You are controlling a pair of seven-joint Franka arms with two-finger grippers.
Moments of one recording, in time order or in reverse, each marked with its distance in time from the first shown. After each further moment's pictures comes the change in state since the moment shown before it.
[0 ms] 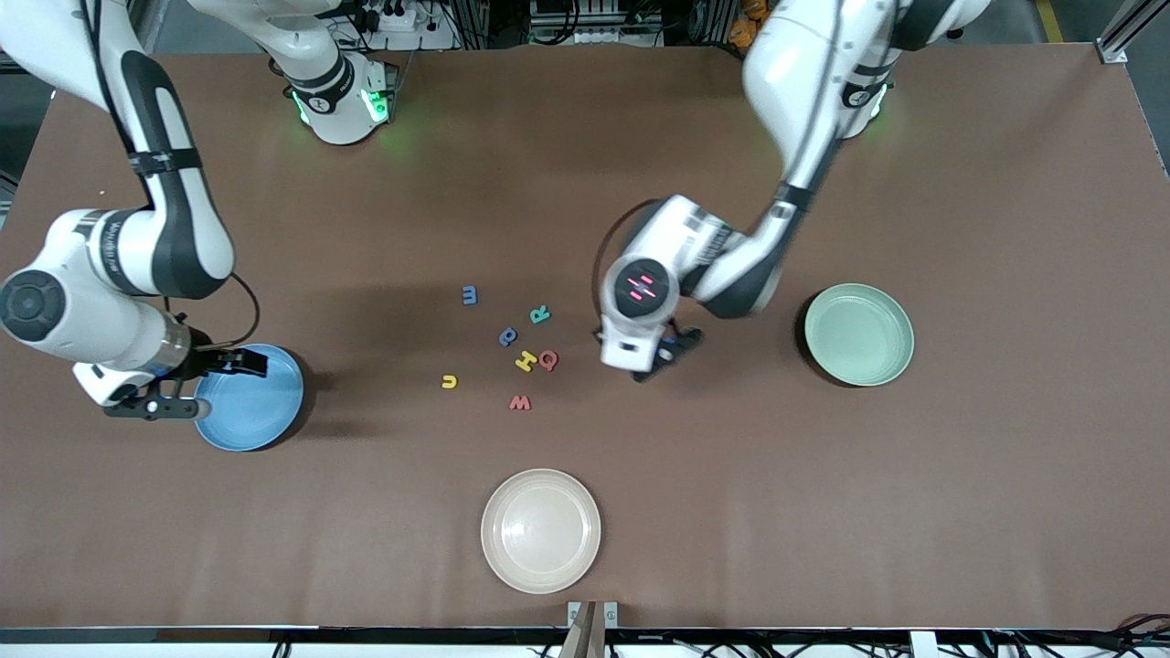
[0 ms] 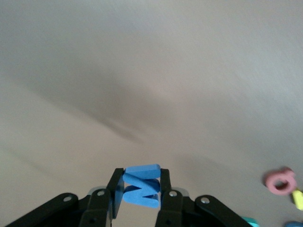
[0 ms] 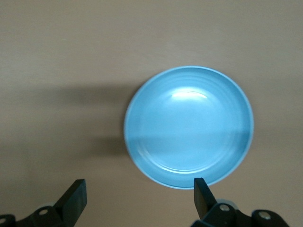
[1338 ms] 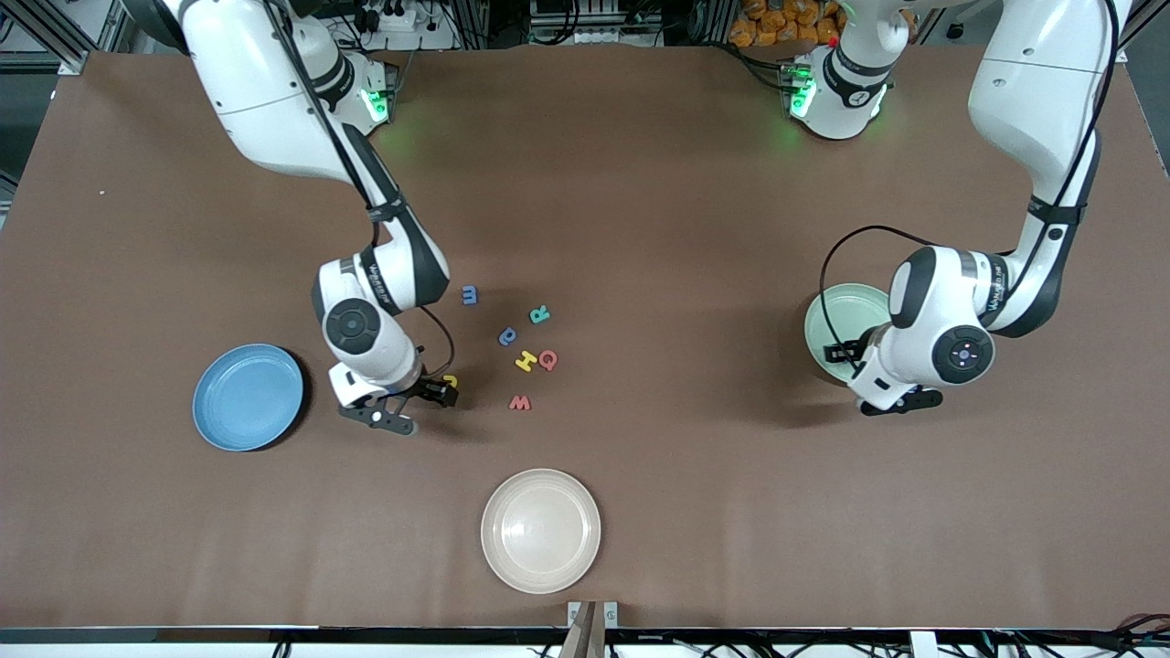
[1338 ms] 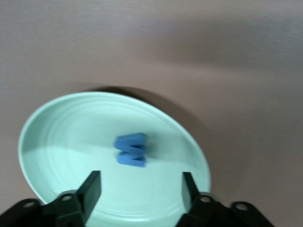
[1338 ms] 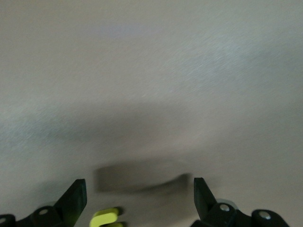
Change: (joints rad) left arm 0.605 -0.204 -0.161 -0.492 0.242 0.205 0.730; right arm 0.375 0.321 0.007 0.065 0.001 0.335 0.663
